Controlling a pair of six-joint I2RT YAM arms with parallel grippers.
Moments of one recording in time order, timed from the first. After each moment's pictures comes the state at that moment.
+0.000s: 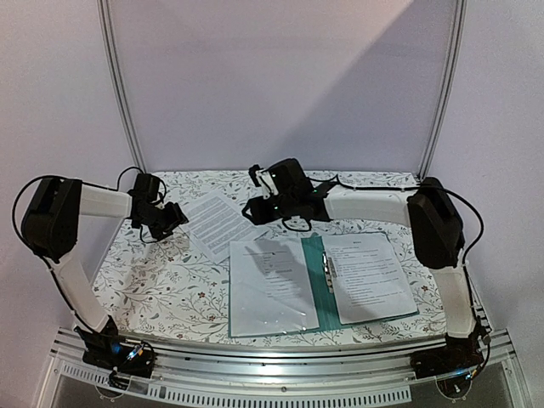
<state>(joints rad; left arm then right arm) -0.12 1.80 1.00 -0.14 0.15 -0.67 0.85 2.22 1.77 -0.12 -0.09 0.32</state>
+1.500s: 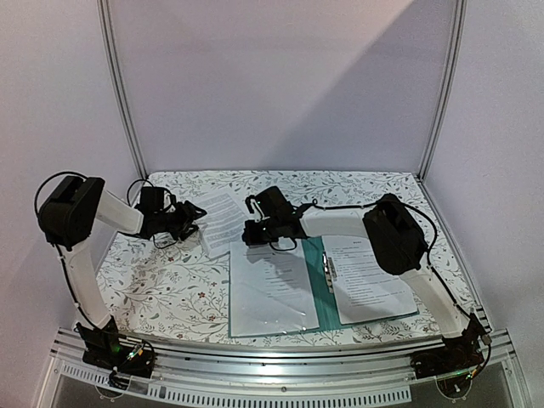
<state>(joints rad) -0.15 1.96 0.89 0.43 0.44 -0.95 0.86 2.56 2.00 -0.16 -0.16 0.56</state>
